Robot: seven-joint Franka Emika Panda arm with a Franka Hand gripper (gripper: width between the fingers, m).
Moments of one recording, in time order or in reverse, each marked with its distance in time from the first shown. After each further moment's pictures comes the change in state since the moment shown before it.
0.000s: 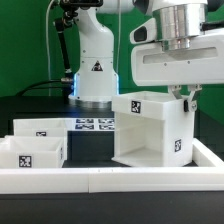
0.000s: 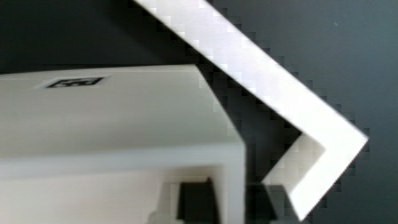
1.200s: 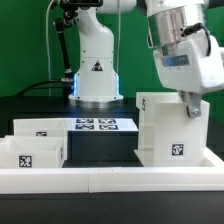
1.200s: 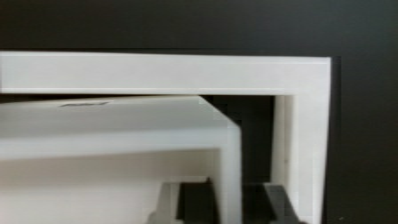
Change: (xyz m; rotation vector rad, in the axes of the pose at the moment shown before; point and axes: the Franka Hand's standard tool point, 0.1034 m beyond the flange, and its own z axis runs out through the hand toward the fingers) arm 0.007 -0.027 0.007 0.041 -0.087 0.530
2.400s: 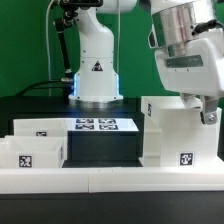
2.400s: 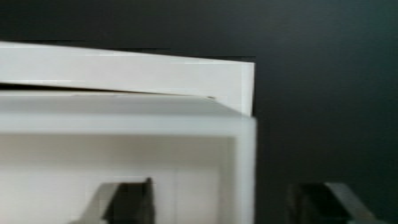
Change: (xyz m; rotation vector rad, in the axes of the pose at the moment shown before) arm 0.005 -0.035 -0.002 -0.004 -0.017 -0.096
